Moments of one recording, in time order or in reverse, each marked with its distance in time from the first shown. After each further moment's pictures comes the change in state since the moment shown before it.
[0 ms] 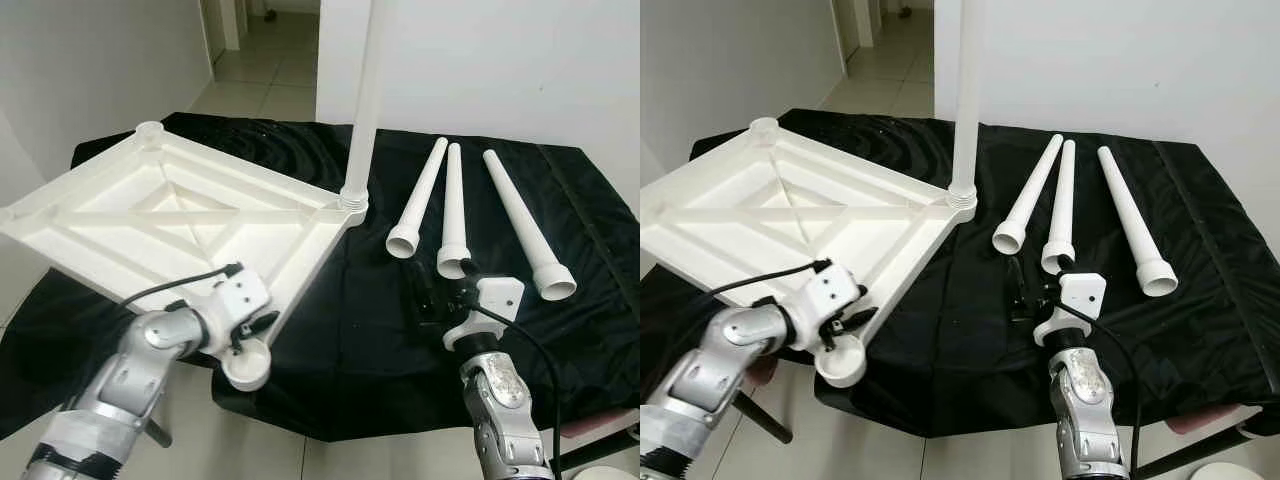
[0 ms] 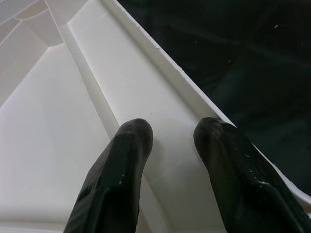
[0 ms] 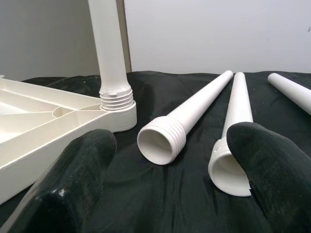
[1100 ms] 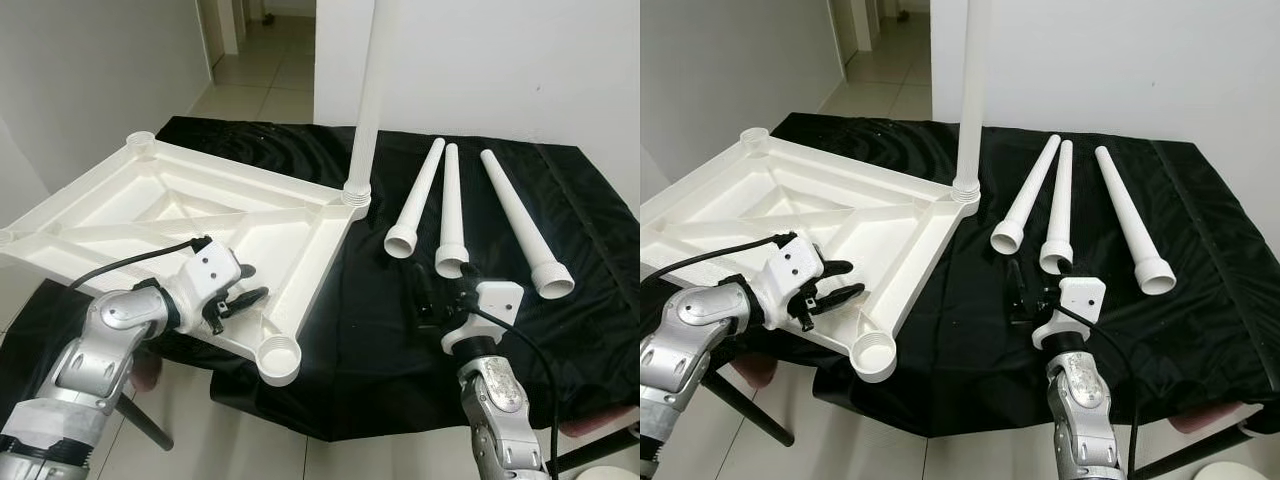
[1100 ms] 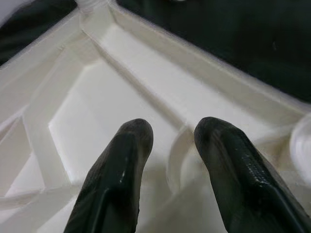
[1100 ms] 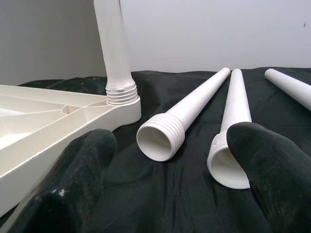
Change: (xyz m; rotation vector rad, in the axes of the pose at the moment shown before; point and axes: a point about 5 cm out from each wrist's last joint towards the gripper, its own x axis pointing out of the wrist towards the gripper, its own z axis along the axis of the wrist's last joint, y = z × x) left arm -0.043 0.037 -0.002 0.076 -0.046 0.007; right arm -0.002 0.002 -0.003 0.021 0.008 -0.015
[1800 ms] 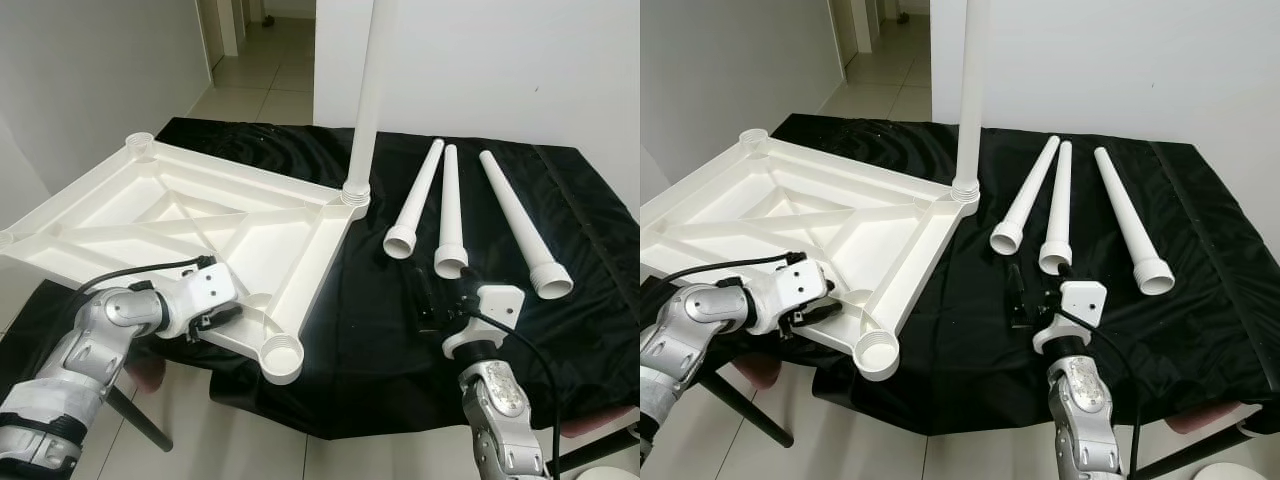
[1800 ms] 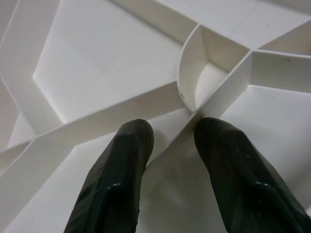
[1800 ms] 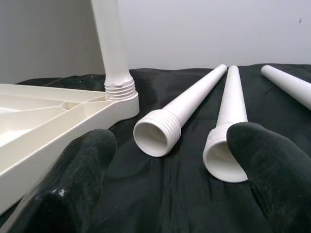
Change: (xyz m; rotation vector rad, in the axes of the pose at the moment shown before) left arm 0.023 0.007 -0.022 0.085 0.192 -0.051; right arm -0.003 -0.003 0.000 0.000 0.010 -0.013
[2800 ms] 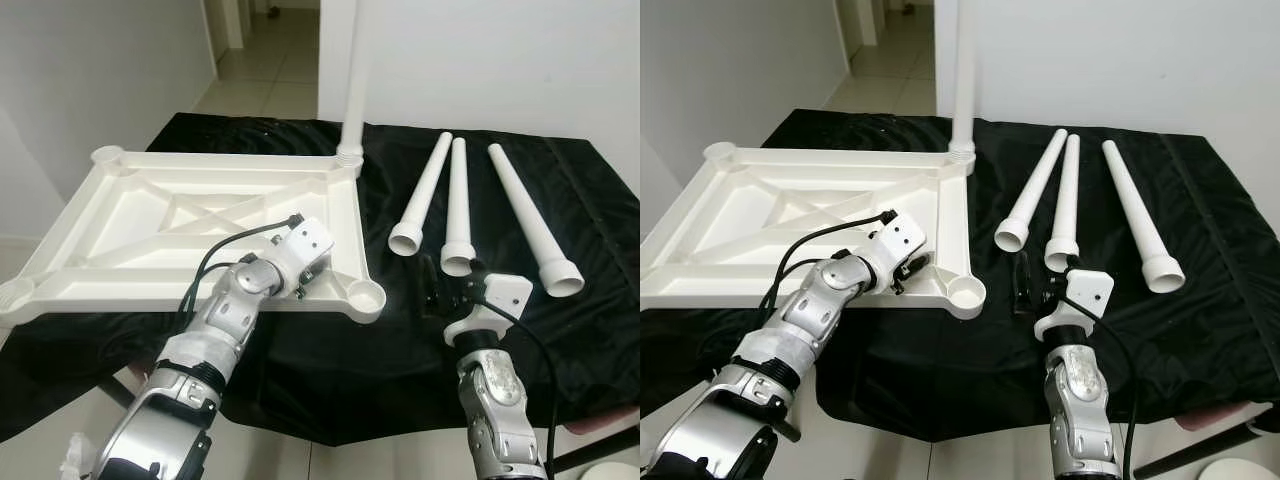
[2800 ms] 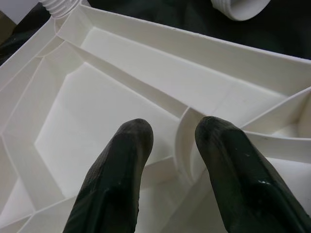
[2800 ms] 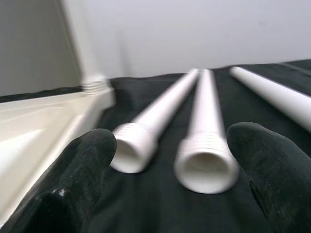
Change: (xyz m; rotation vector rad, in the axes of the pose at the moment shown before) left arm 0.085 0.004 0.084 -0.208 -0.152 0.297; right arm 0.010 -0.009 0.009 0.009 -0.041 -0.131
